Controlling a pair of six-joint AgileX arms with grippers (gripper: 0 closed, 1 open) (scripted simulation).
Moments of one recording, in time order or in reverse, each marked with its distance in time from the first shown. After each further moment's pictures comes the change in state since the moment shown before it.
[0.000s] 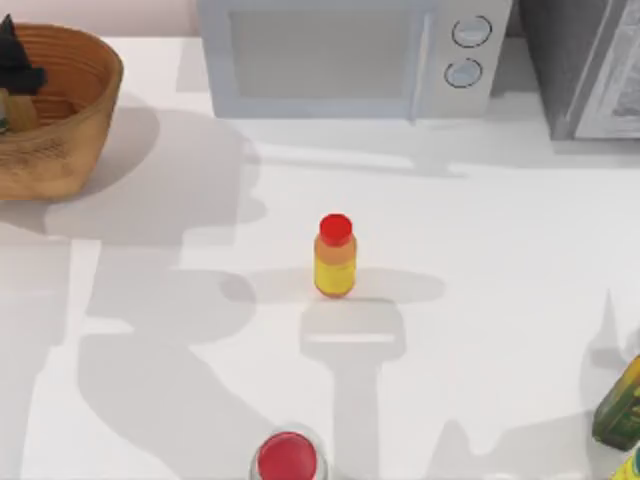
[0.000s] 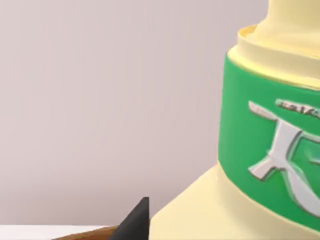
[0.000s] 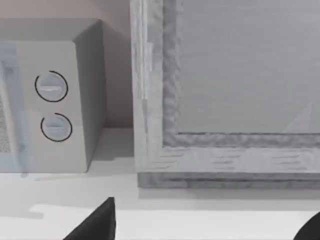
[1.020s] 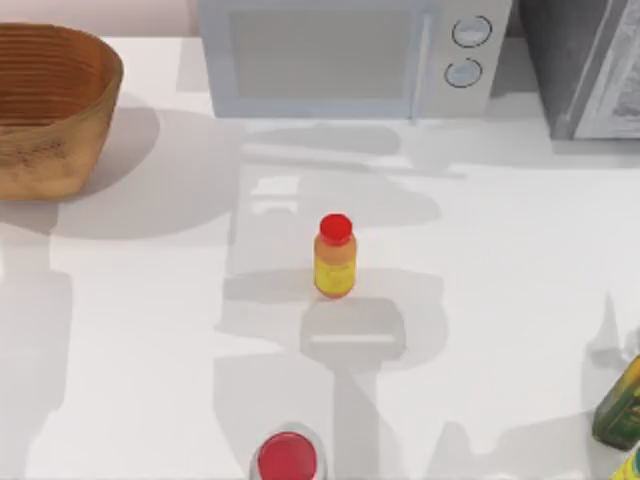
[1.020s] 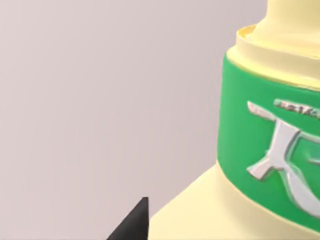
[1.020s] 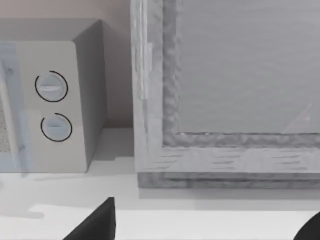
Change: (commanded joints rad) left arm -0.003 -0.307 0.229 -0.521 -0.005 0.004; right arm 0.000 0.000 0.000 0.000 0.000 0.000
